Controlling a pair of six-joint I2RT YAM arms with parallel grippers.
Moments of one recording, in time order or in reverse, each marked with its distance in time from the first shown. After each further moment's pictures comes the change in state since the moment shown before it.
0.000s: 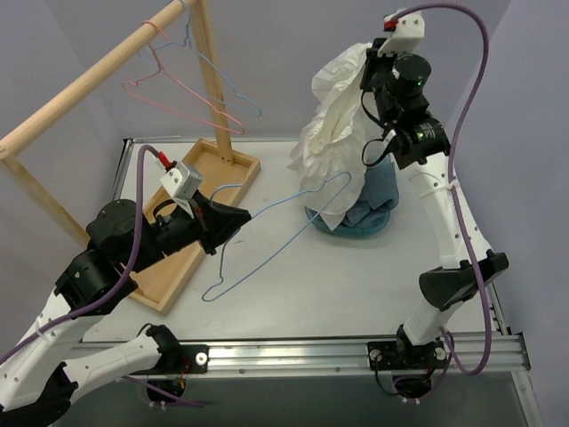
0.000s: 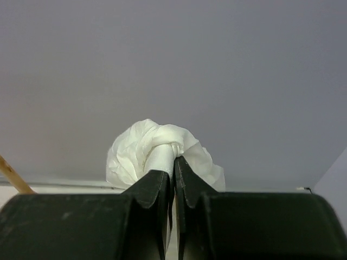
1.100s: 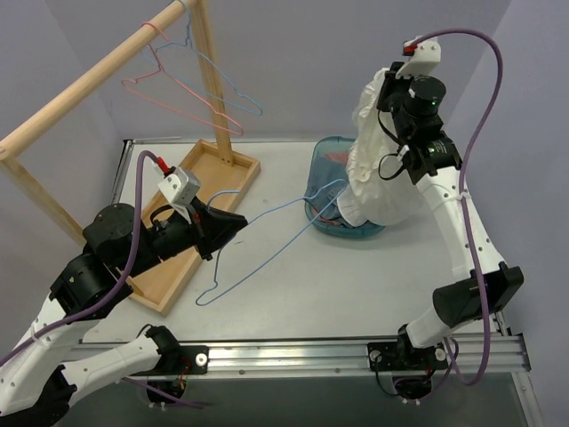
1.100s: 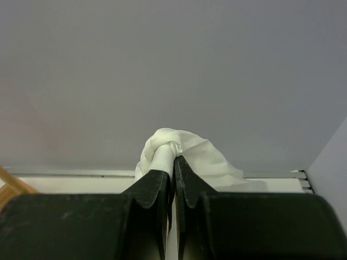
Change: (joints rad) left arm 0.000 -0.020 0.000 -0.052 0.003 0.022; right arm -0.122 -0.159 -0.335 0.127 -0.096 0.047
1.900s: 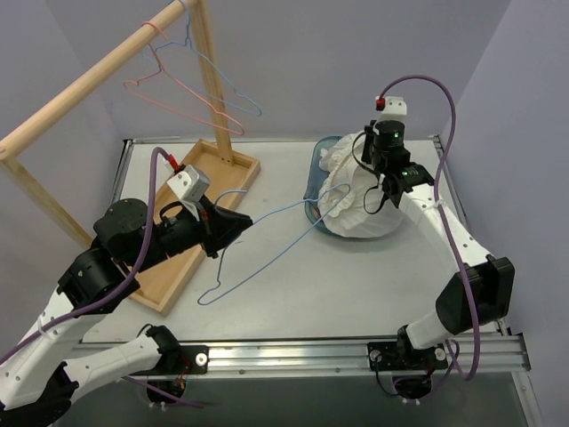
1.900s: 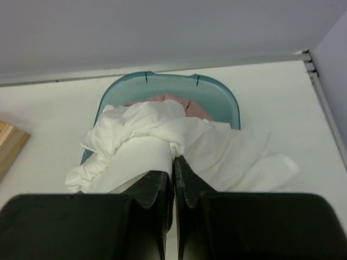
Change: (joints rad) left arm 0.000 0.031 0.000 0.000 0.012 0.000; right arm 0.048 -0.039 -0.397 -0.051 0.132 0.099
